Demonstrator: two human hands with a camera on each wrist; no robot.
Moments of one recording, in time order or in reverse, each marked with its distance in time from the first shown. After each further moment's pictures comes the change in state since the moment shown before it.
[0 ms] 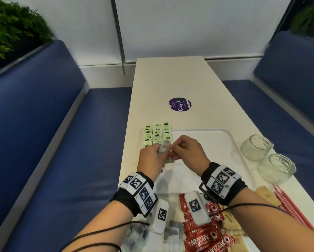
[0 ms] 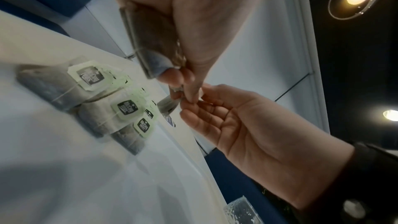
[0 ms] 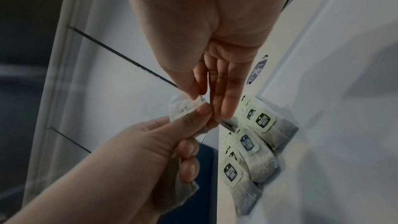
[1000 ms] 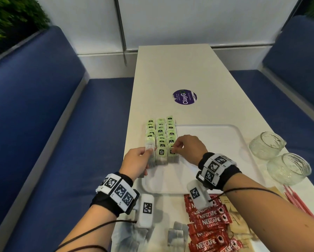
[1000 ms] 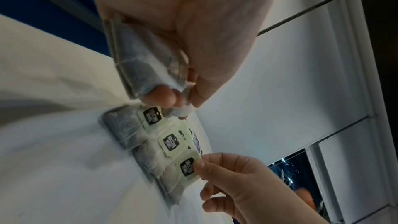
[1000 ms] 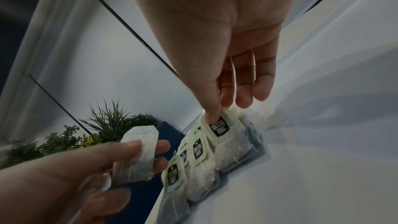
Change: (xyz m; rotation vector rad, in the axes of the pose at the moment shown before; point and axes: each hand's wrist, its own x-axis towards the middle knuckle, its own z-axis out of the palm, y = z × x) left_hand 0.013 -0.050 -0.032 -0.196 -0.087 -0.352; right_hand 0.048 0.026 0.004 -0.681 -0.165 -0.025
